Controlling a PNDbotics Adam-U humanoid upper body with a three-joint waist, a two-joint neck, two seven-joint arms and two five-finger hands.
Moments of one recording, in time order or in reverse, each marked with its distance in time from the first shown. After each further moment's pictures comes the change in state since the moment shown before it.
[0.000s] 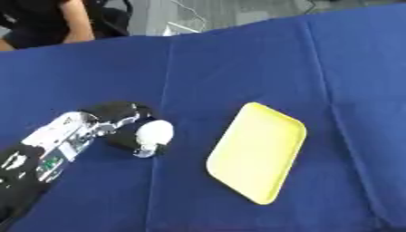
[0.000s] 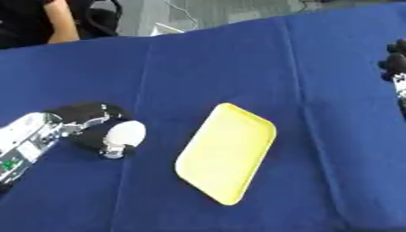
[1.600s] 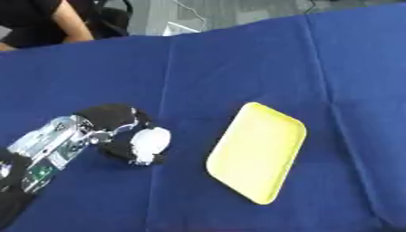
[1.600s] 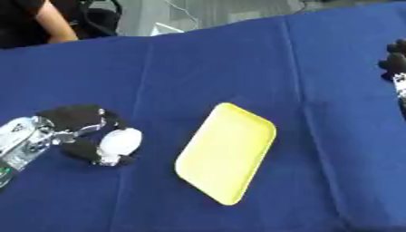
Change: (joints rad) left arm 0.061 0.042 -0.005 -0.122 -0.077 -0.020 -0.030; right arm -0.001 0.000 0.000 0.000 0.000 0.002 0.002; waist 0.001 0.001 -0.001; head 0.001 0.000
